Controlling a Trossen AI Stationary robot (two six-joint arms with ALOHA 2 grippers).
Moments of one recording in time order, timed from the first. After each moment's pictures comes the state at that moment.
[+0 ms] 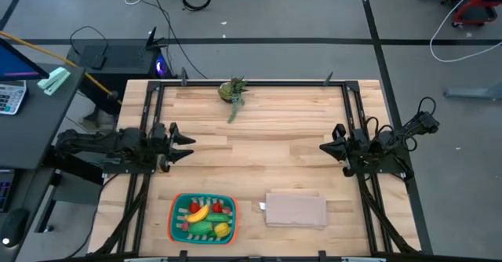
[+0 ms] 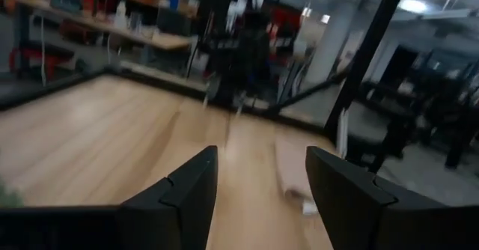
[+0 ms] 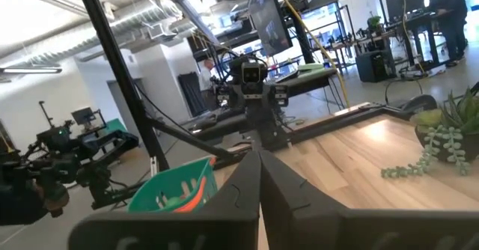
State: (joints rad) left arm -0.11 0.07 0.06 0.07 -0.13 -0.32; right arm 0.47 0.03 0.03 0.19 0.49 0.27
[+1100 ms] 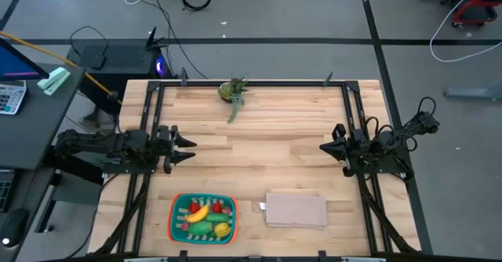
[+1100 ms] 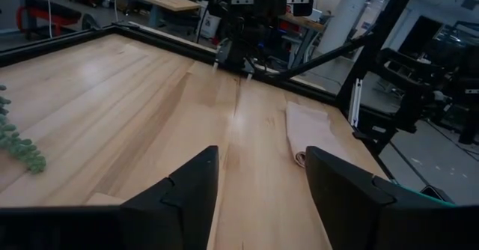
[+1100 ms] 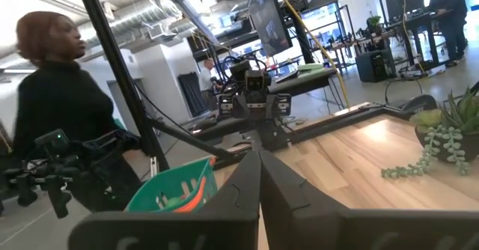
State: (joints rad) left arm -0.11 0.07 0.06 -0.07 -0.13 -0.35; right arm 0.47 0.03 0.03 0.19 0.49 0.27
